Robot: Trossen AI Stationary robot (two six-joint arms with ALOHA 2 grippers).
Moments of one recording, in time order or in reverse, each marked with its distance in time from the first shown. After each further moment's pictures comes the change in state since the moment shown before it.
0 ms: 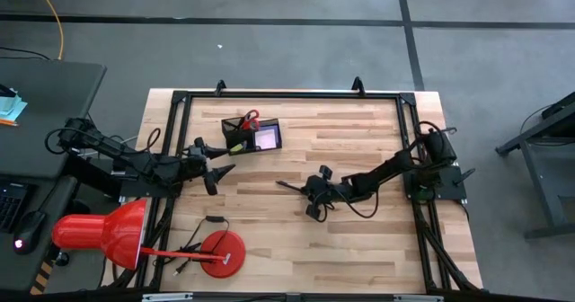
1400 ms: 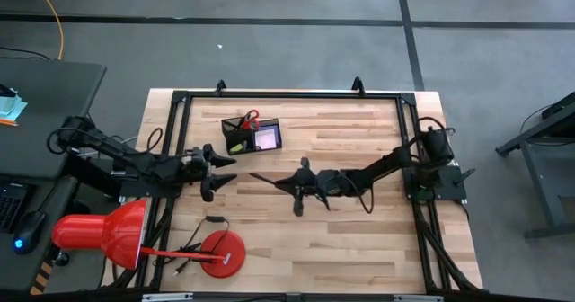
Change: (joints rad) left arm 0.001 0.075 0.000 0.159 0.213 -0.133; right arm -0.041 0.002 0.091 0.487 -0.086 -0.183
